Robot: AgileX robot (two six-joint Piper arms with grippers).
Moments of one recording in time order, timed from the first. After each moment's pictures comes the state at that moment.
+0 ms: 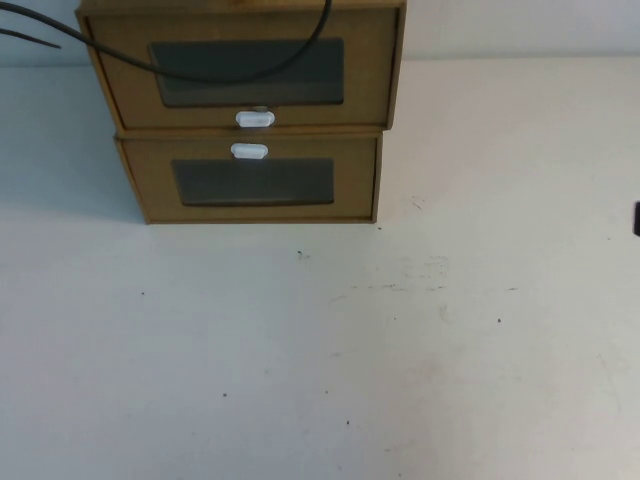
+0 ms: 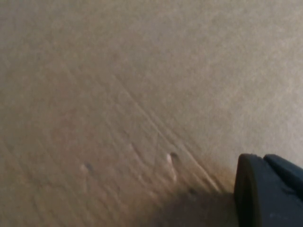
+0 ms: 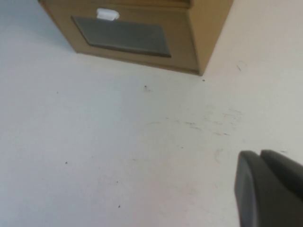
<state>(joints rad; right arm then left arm) 0.13 0.88 -0.89 0.61 0.81 -0.37 -0.22 2.08 -2.39 -0.48 1.18 0.43</state>
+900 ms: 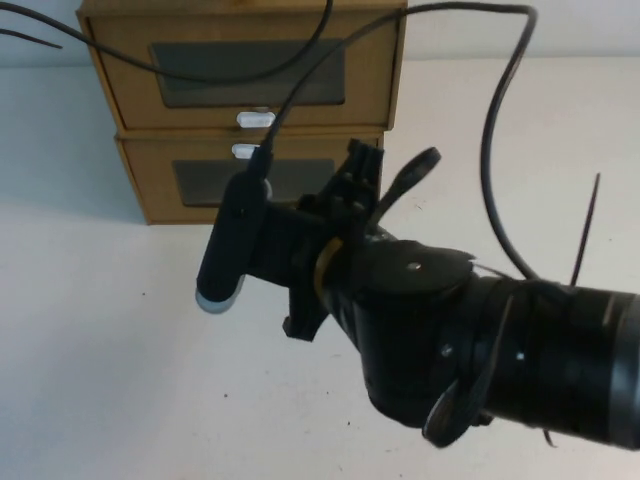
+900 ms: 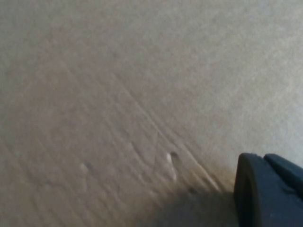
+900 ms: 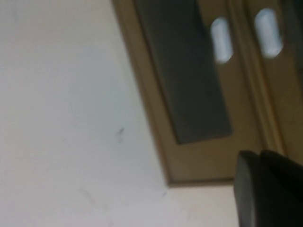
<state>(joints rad) 1.09 1.67 -1.28 -1.15 0.69 0.51 -0.22 2.08 -2.40 -0.48 1.19 0.43</state>
